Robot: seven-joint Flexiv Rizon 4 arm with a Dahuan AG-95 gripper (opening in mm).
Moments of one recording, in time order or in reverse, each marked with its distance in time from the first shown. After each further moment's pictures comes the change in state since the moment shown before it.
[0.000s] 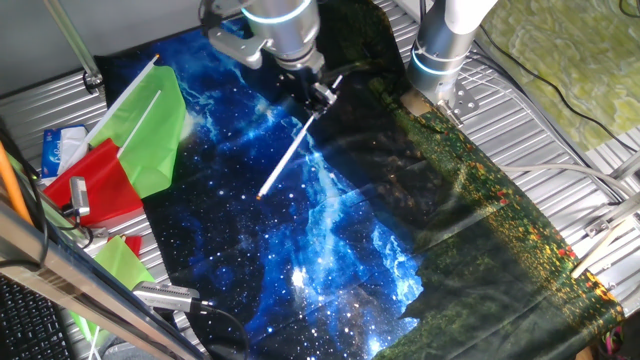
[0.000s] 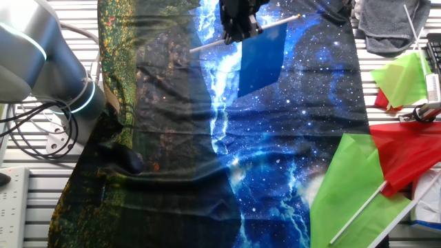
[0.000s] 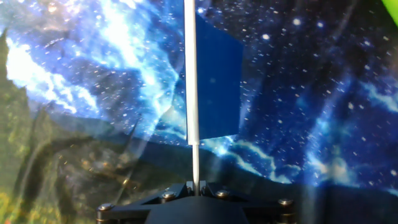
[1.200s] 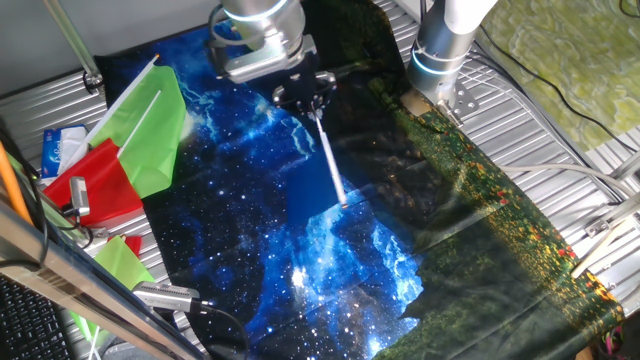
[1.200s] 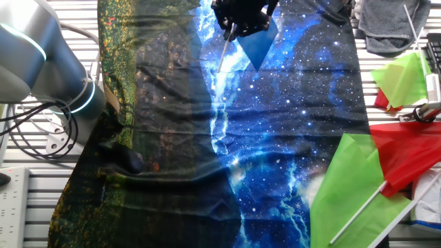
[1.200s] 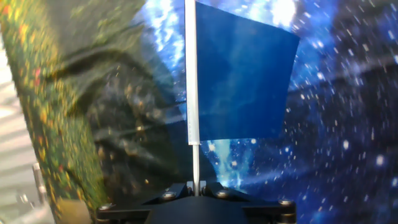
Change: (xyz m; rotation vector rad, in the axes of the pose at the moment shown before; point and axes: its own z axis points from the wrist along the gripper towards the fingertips) arm -0.002 0.004 -0.004 -0.033 -0.017 -0.848
